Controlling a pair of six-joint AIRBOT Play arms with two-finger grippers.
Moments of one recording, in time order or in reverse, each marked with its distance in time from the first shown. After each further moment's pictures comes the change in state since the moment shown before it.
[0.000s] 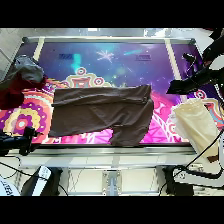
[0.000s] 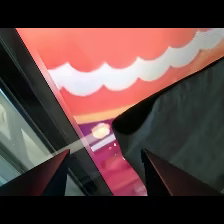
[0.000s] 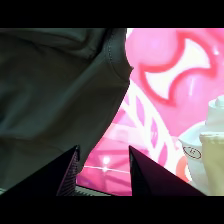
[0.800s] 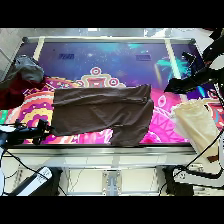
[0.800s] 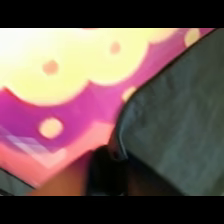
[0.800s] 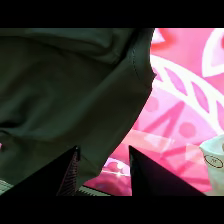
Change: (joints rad) left arm -0.265 -0.197 -0.006 -0.117 0.252 0.038; right arm 0.000 0.000 0.000 0.067 -0.002 0.000
